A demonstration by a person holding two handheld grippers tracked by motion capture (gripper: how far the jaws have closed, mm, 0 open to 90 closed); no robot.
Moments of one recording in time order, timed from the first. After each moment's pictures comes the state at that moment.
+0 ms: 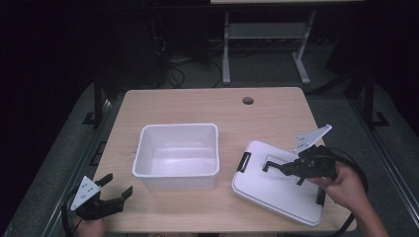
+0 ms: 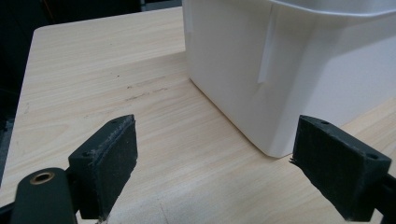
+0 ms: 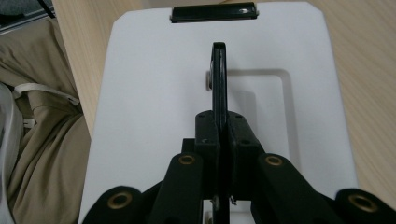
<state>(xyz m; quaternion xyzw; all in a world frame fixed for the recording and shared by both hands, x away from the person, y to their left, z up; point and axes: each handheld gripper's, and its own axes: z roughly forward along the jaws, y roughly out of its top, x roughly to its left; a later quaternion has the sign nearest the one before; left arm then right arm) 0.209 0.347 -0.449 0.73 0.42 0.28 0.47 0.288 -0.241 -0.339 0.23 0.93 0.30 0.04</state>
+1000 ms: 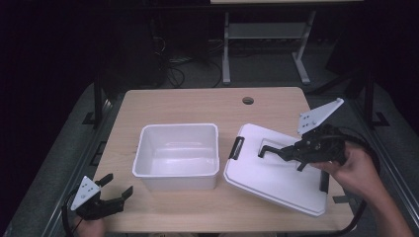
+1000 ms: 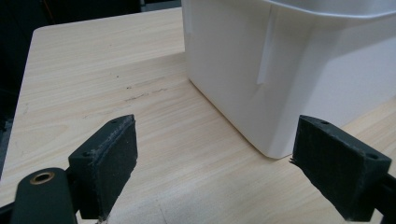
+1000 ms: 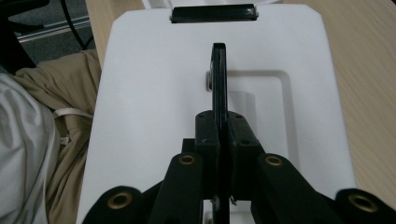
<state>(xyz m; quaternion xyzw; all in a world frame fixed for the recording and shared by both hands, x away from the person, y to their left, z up) 0.209 0.346 -0.449 0.73 0.42 0.28 0.47 0.283 -0.219 -0.255 0.18 0.93 0.32 0.05</state>
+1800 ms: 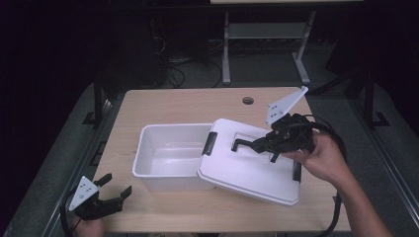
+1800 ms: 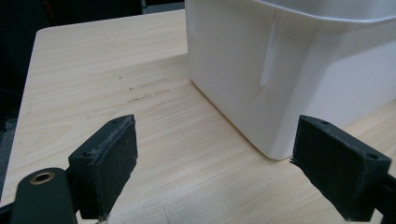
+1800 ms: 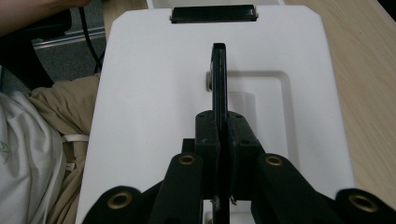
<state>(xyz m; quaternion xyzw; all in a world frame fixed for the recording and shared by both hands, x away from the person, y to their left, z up) 0.208 0.349 -0.449 0.72 0.42 0.28 0.47 0.304 -0.161 -0.246 0.14 0.93 0.34 0.04</state>
